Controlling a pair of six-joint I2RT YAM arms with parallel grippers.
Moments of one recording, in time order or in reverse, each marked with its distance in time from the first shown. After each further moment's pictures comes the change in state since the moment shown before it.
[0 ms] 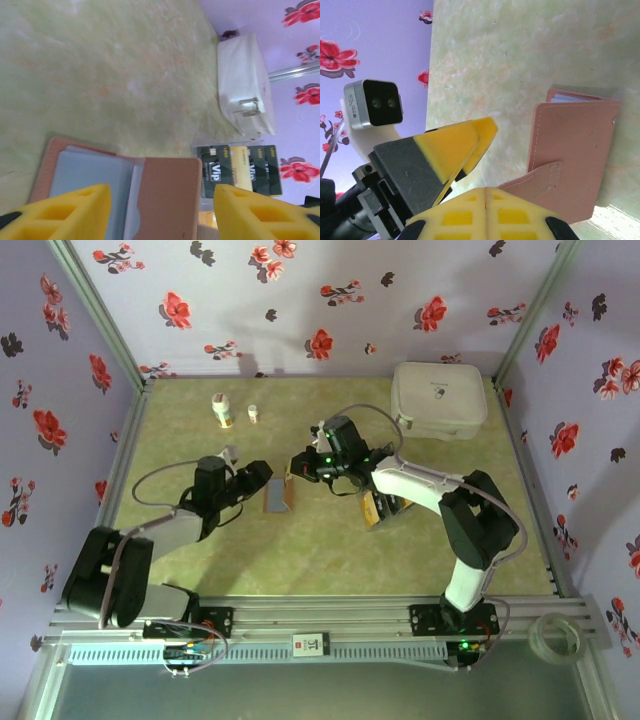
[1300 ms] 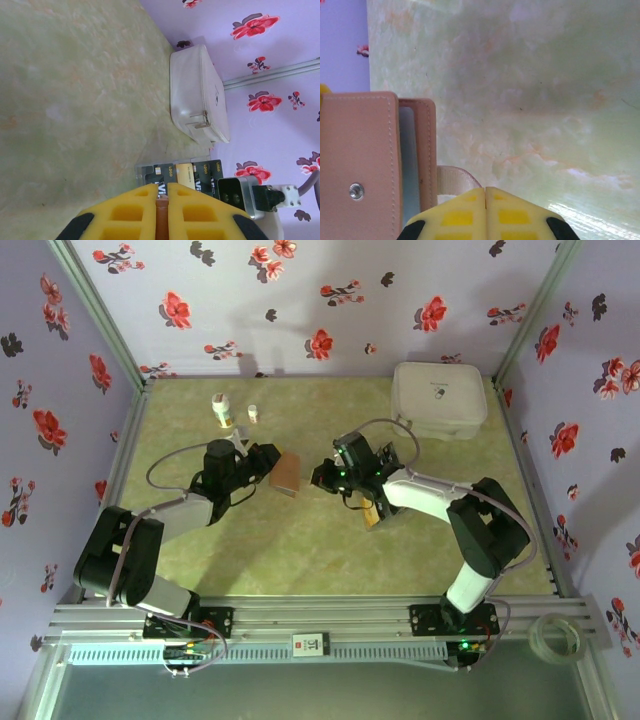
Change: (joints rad) left arm -0.049 0.138 0.135 0.188 0.044 -0.156; right arm -0.021 -0.079 -0.178 -0.005 0.201 0.016
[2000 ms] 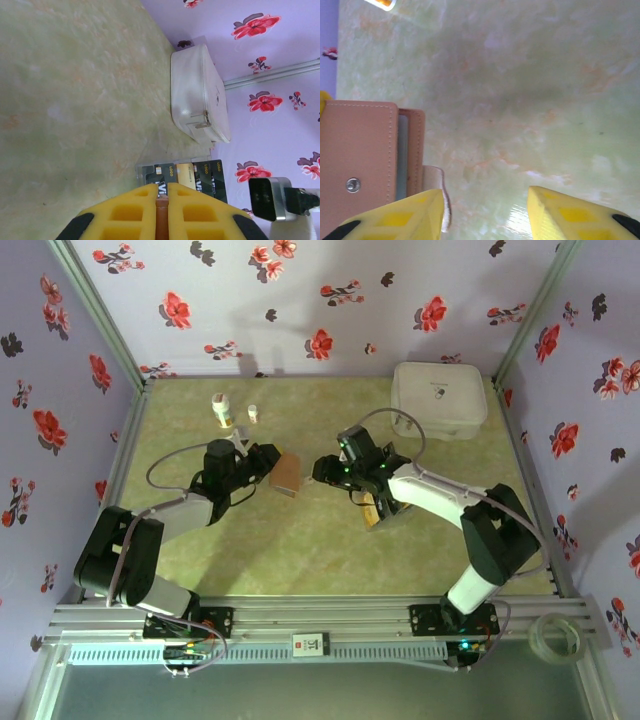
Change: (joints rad) left arm 0.000 0.000 0.001 -0.008 0.000 0.000; right arm 0.000 -0.052 0.069 -0.183 0.110 -0.117
